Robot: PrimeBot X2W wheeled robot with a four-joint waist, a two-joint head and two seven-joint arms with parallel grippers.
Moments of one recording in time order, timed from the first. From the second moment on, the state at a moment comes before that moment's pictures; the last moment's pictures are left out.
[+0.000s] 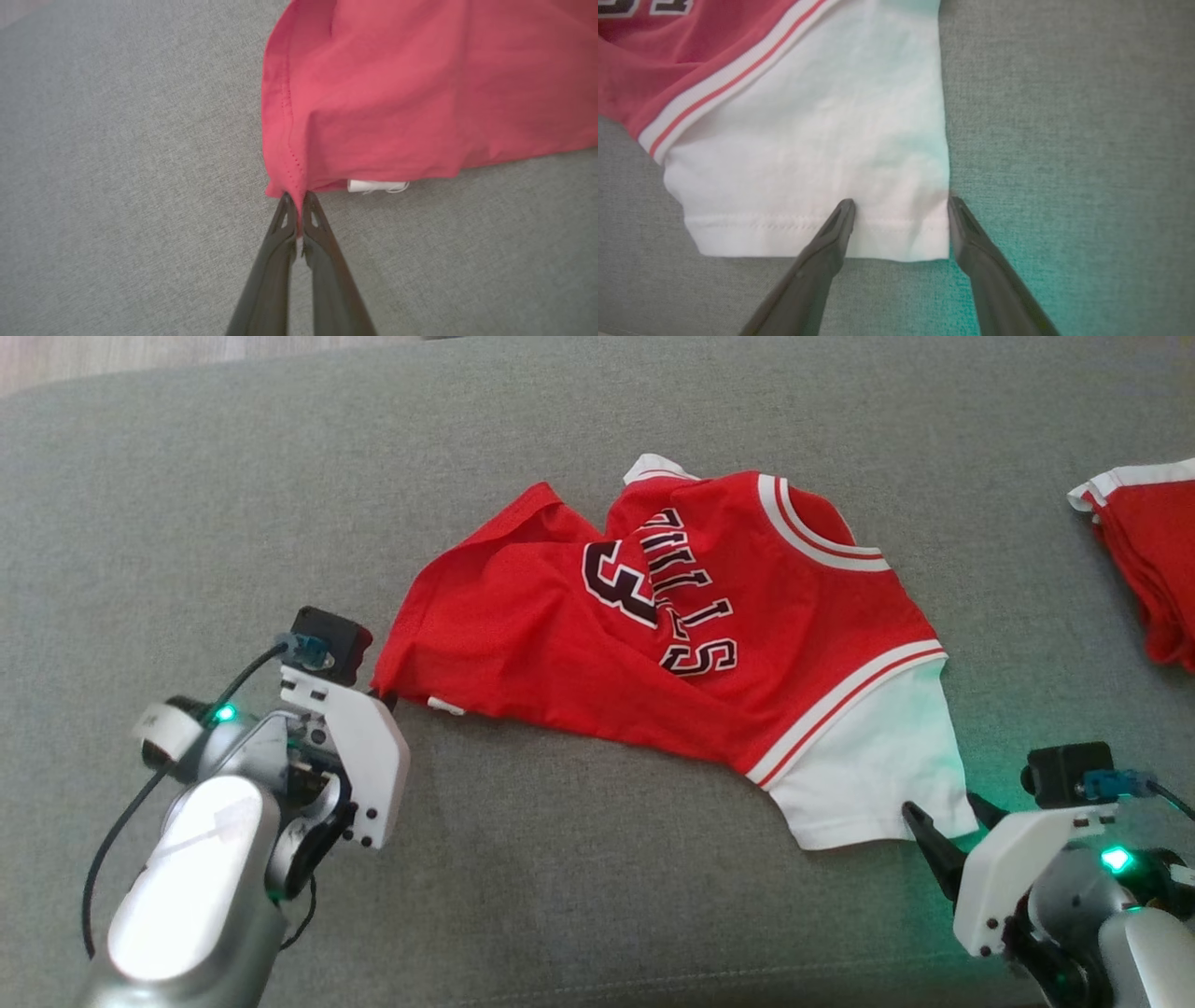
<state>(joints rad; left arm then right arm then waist) -0.36 0.29 -0.39 0.22 -0.25 -0.05 0.59 -0.01 -0.22 0.07 0.12 0.34 0.12 0.59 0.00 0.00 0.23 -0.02</state>
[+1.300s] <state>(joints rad) -0.24 0.32 -0.16 -0.48 -0.73 -0.03 0.70 -0.23 -0.18 -0.36 -0.57 0.80 0.12 0.77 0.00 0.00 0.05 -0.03</state>
